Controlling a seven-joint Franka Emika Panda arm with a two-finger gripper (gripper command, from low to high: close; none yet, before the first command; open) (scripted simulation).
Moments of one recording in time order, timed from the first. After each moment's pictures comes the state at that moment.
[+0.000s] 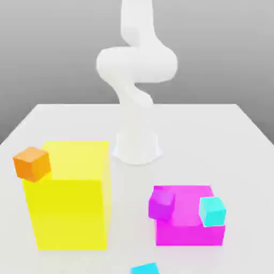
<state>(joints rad) 0.01 -0.71 -0.01 -2.30 0.00 2.33 0.78</state>
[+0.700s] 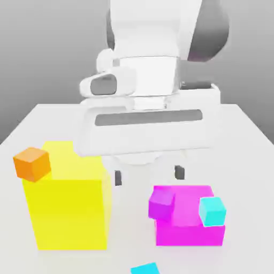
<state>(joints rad) 0.07 0.06 -0.04 -2.28 0.04 2.55 0.58</state>
